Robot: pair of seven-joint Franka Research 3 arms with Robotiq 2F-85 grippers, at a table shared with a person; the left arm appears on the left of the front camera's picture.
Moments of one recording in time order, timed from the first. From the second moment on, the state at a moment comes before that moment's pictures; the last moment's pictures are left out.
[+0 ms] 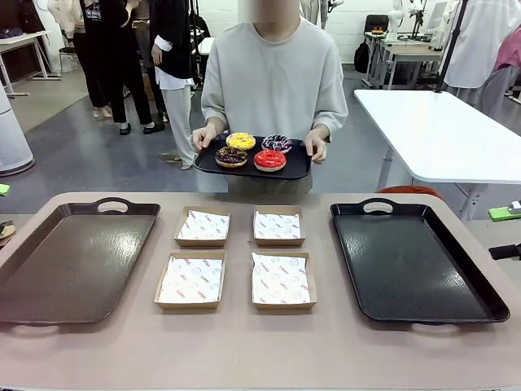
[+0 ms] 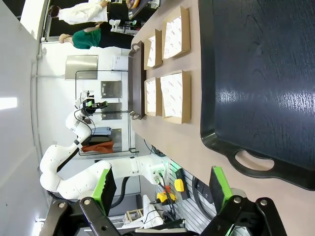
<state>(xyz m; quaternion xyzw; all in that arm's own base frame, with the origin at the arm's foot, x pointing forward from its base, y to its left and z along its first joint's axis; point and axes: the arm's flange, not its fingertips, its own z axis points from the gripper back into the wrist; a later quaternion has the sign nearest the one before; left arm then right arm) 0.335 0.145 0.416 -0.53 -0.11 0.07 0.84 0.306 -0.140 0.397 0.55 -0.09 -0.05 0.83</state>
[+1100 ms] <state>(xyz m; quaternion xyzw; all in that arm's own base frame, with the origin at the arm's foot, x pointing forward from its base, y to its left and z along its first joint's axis) 0.335 0.145 0.416 -0.53 -0.11 0.07 0.84 0.306 -0.140 0.397 0.55 -0.09 -0.05 0.83</state>
